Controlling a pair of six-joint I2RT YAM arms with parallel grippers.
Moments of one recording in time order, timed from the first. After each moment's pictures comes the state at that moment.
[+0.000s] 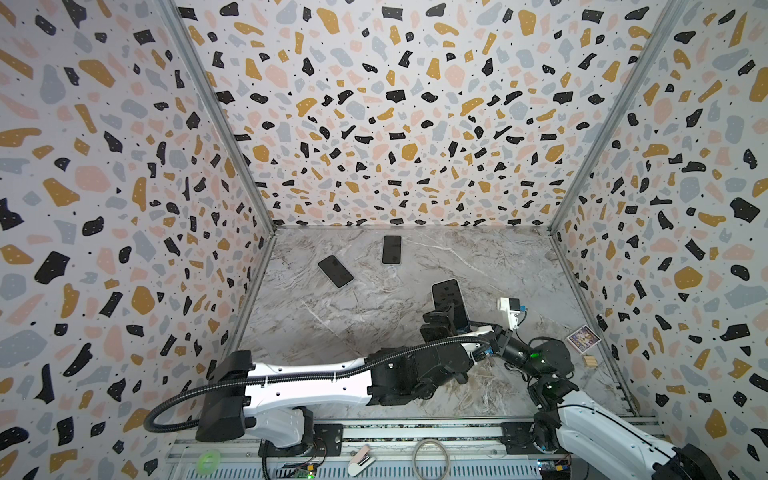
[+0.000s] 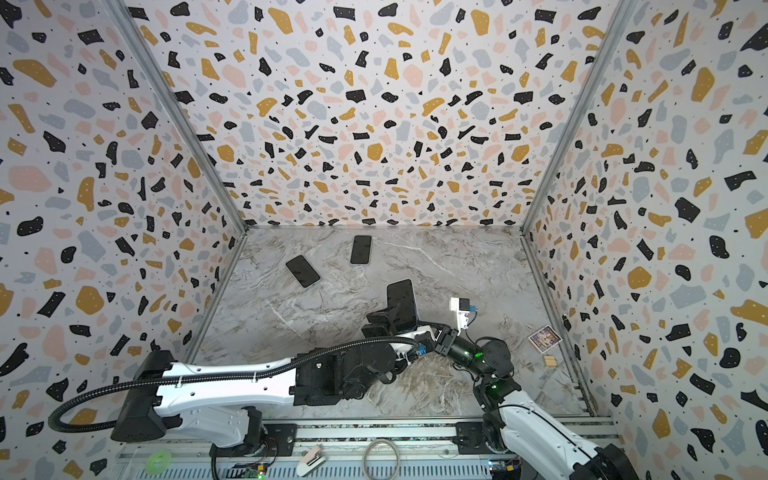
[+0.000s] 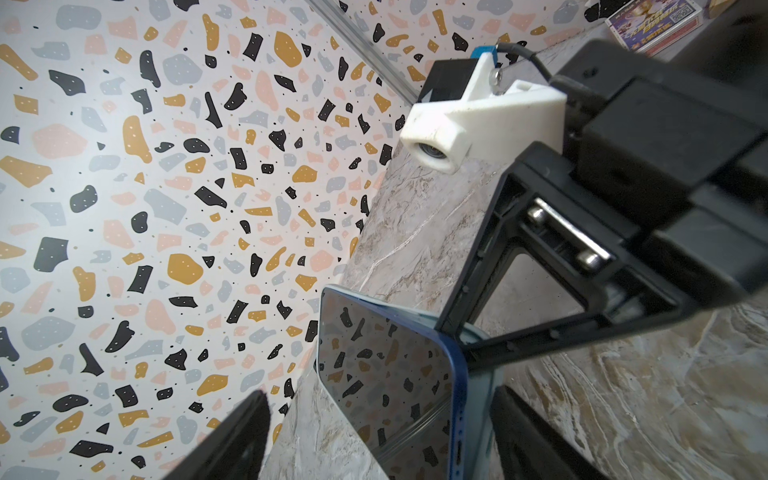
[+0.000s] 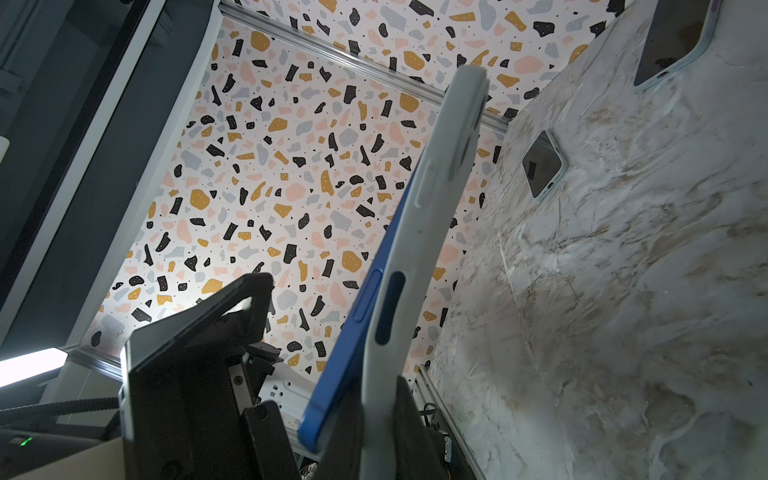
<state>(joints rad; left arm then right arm) -1.40 1.39 1.10 -0.14 -0.78 0.55 0.50 0.76 0.10 0.89 -0.58 1.32</state>
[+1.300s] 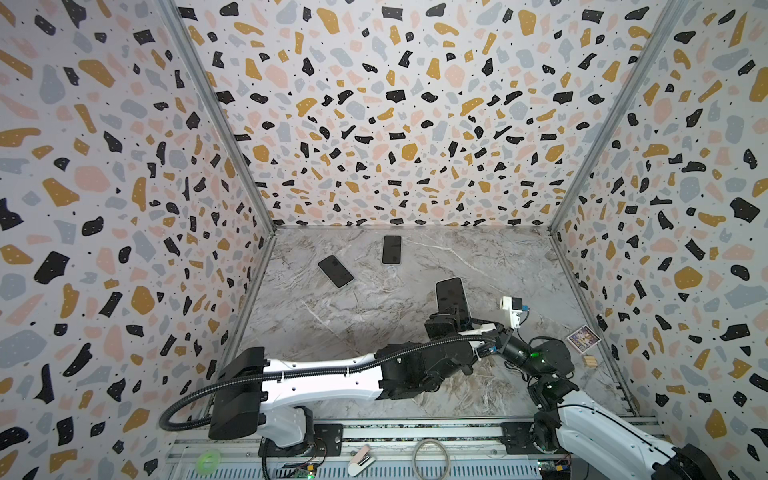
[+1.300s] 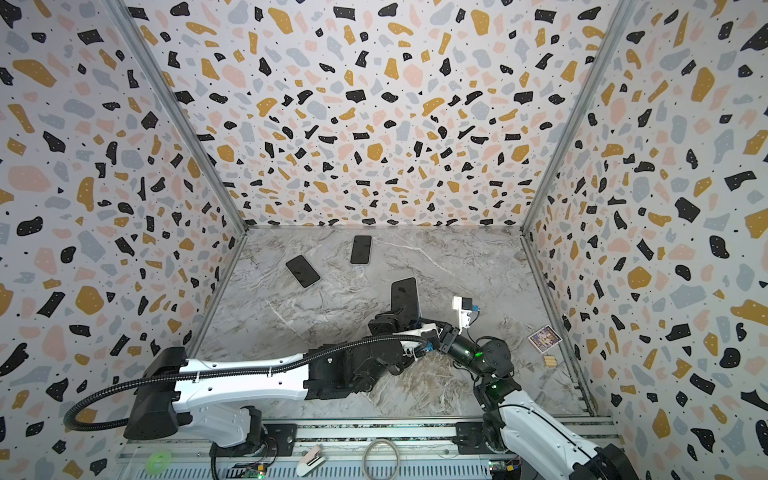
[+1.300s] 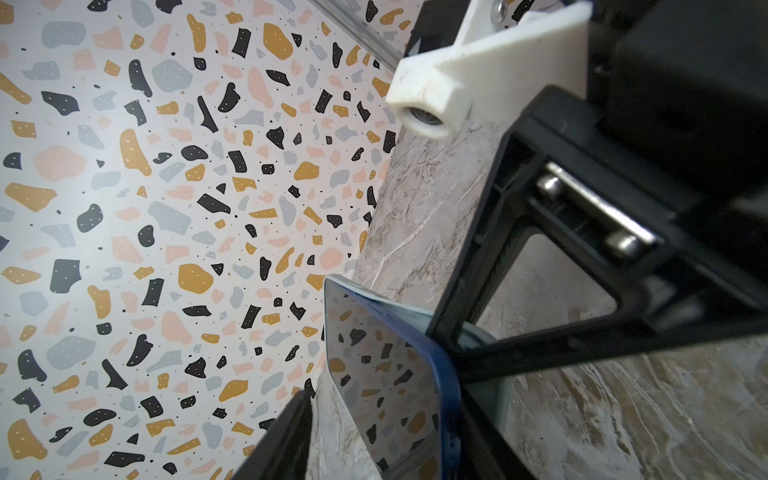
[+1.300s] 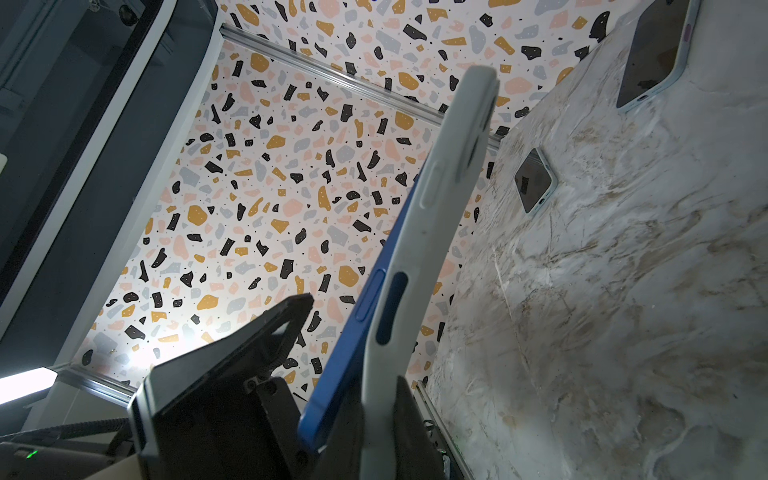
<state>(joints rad) -1.36 1.45 1.11 -0.09 -0.77 0.66 0.50 0.76 0.10 0.89 -0.55 1.32</state>
